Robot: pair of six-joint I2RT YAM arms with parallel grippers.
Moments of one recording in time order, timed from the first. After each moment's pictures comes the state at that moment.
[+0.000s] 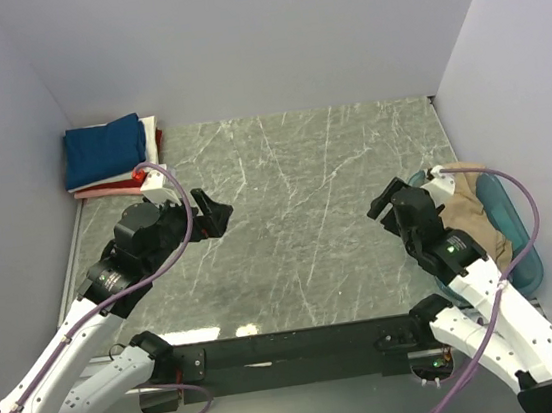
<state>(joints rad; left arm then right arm) -0.61 0.78 0.89 -0.39 -0.10 -0.51 0.44 0.69 0.69 -0.61 0.51 0.86</state>
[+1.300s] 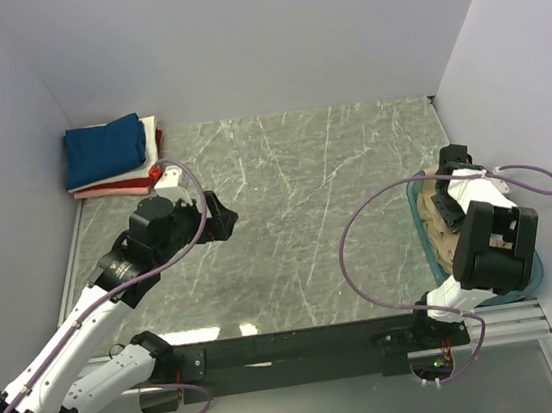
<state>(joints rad) -0.61 0.85 0.89 -0.43 -0.08 -0.48 -0.32 1.52 0.94 -0.71 0.51 1.03</state>
